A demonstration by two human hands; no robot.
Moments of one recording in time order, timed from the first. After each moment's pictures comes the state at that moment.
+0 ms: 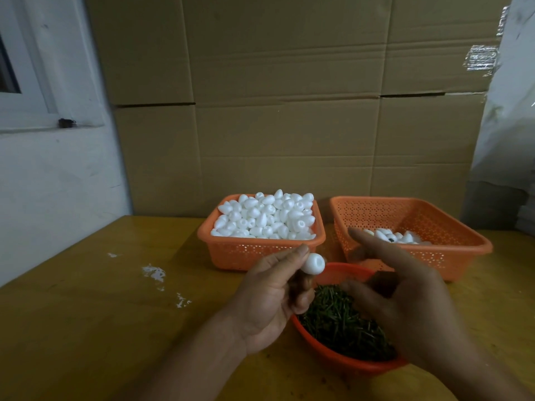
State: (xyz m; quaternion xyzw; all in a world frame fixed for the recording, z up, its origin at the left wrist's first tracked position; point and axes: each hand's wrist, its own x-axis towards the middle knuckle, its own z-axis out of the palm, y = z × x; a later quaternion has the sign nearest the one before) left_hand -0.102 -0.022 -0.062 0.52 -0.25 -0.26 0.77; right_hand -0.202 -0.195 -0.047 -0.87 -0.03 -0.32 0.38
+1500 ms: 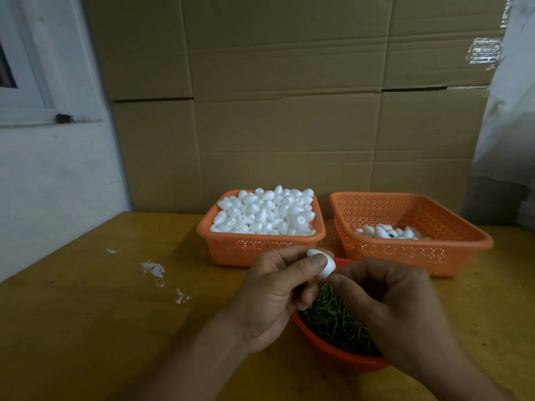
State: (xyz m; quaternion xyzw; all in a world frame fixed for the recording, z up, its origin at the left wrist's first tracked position) left_hand -0.110 -0.023 -0.060 0.54 -0.33 -0.21 0.75; right_hand -0.202 -0.178 -0.056 -0.83 -0.04 -0.31 0.46
